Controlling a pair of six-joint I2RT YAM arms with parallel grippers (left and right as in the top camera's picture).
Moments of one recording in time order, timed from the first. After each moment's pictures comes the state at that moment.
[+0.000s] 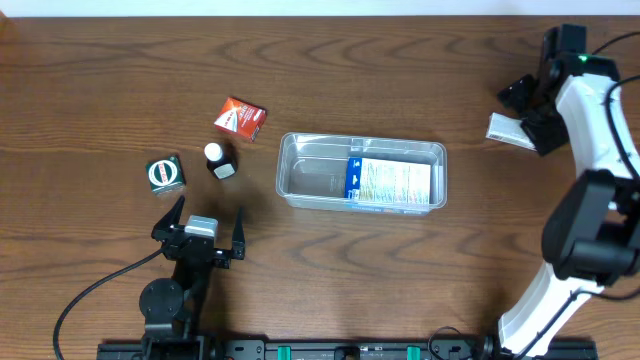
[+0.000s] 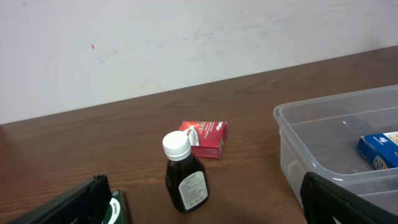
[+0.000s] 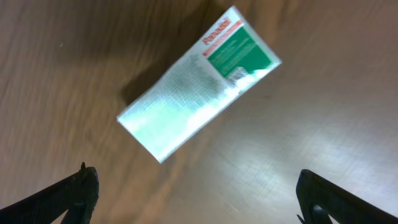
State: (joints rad) left arm 0.00 0.01 0.02 -0.10 0.15 0.15; right arm -0.17 2.04 1.69 -1.00 0.10 0.93
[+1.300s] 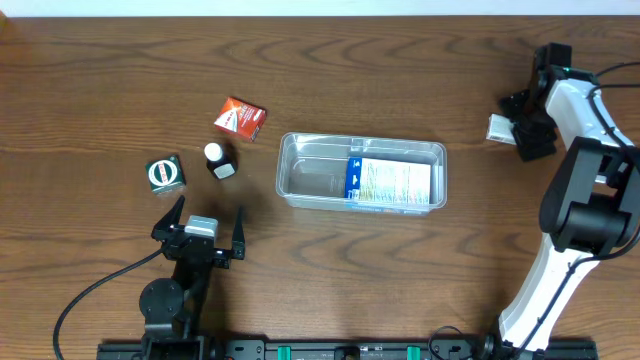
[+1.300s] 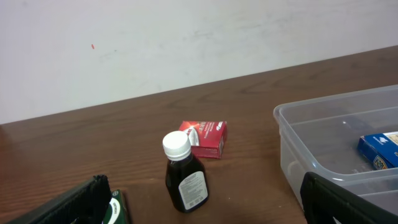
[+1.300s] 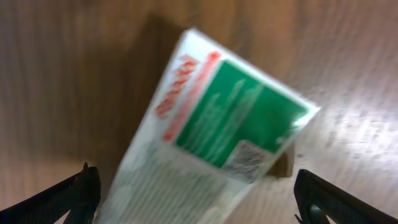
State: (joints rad) left arm 0.00 0.01 0.02 -0.10 0.15 0.15; right arm -0.22 2.22 1.68 -0.88 0.11 1.12
